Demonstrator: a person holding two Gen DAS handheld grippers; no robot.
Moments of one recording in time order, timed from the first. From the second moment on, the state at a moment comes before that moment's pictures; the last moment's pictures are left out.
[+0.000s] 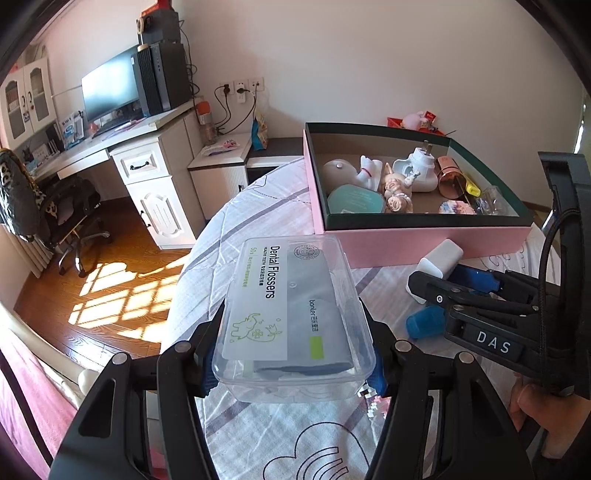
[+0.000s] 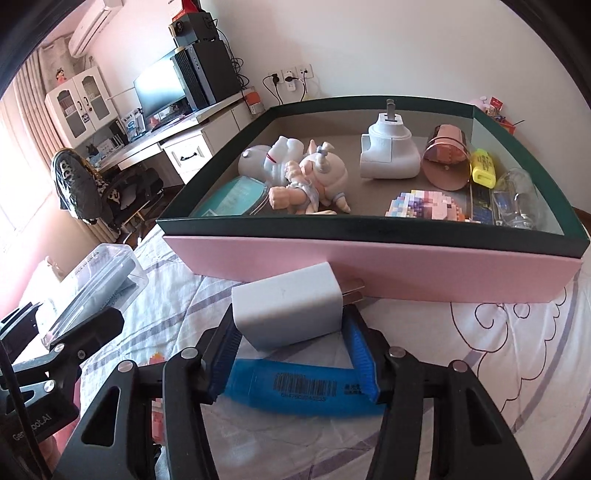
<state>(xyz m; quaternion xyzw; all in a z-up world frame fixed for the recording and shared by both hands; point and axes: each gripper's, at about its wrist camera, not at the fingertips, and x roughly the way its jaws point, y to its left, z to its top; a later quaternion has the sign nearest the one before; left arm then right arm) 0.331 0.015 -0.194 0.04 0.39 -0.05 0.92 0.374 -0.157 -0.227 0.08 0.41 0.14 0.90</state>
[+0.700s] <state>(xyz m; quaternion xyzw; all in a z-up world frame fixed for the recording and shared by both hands) 0.321 -0.032 -0.157 0.05 0.35 -0.10 0.93 0.311 -0.222 -0.195 0.06 0.37 0.12 0.92</state>
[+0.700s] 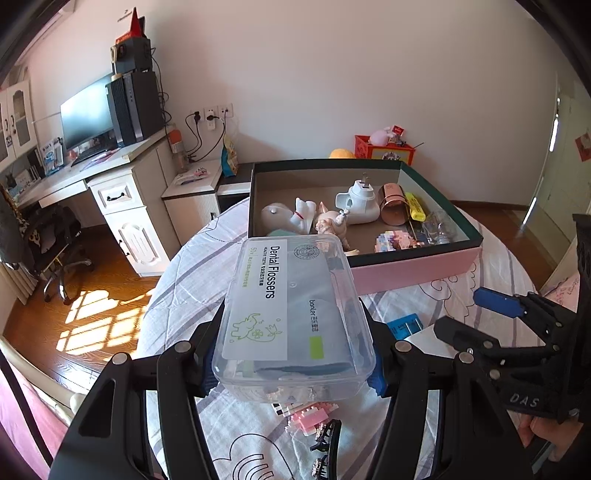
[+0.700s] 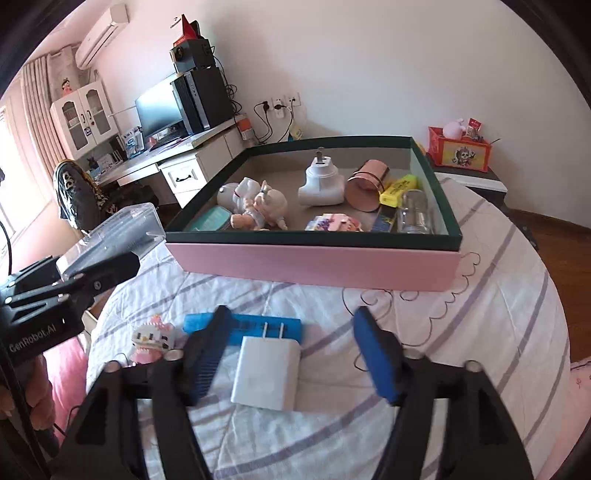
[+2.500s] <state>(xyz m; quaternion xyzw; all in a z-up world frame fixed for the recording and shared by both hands) 0.483 -0.091 -0.168 0.06 0.38 -0.12 0.91 0.461 -0.245 -0.182 0.04 0.38 0.11 0.92</state>
